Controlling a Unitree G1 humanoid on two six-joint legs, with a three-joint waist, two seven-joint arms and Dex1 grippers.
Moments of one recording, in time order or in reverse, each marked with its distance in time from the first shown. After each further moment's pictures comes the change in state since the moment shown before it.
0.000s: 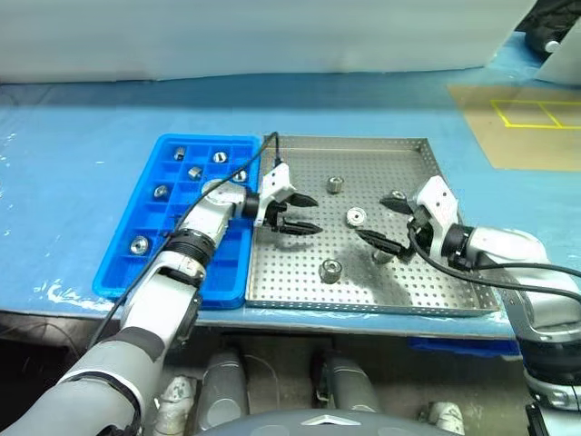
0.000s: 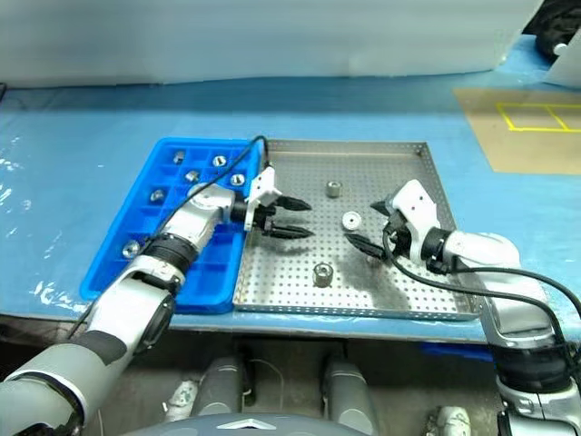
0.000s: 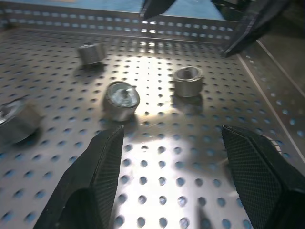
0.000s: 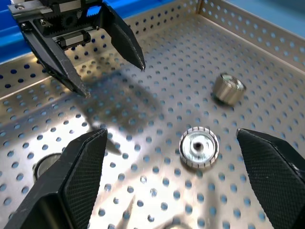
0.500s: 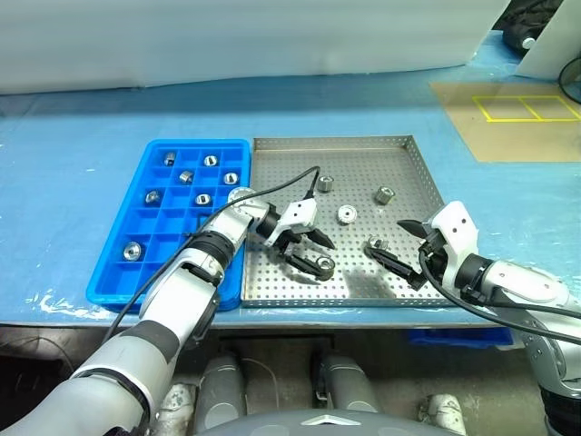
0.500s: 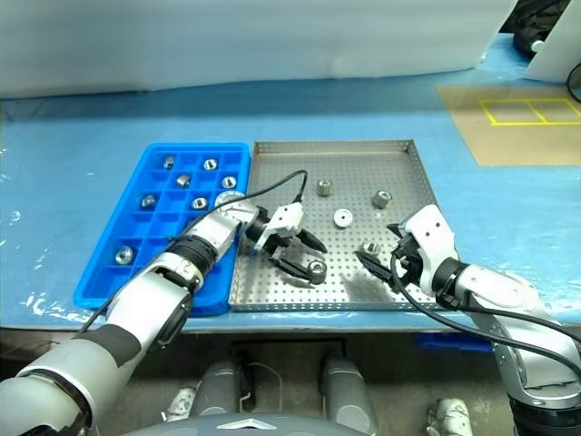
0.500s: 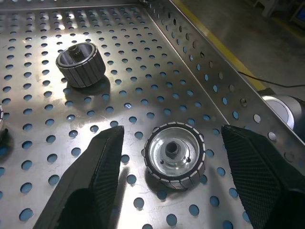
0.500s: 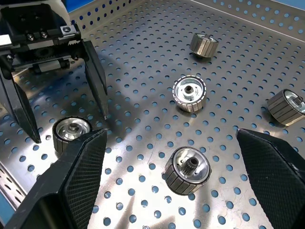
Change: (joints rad) left arm -0.041 -0.081 -0.066 0.178 0.110 -0.148 -0.140; right arm 0.149 0.016 -0.070 -0.182 0.074 0.107 -0.150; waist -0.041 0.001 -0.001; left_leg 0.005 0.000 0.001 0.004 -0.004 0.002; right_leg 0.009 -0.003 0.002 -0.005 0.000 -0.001
